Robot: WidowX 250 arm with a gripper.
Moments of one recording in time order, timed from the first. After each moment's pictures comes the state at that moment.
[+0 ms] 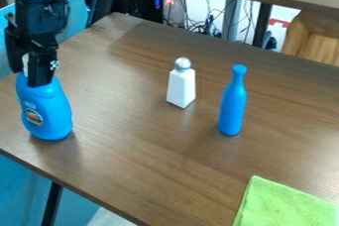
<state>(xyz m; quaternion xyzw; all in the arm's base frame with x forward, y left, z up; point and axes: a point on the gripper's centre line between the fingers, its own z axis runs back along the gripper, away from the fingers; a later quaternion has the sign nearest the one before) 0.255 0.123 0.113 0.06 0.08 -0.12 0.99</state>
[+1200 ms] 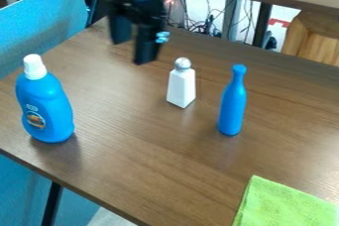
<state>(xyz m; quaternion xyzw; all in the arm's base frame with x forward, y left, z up) 0.303 -0.009 0.167 0.04 -0.01 -0.21 0.98</state>
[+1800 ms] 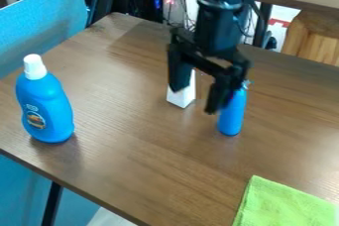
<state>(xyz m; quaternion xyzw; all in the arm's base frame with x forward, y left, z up) 0.292 -0.092 0.134 0.02 0.04 -0.15 0.99</state>
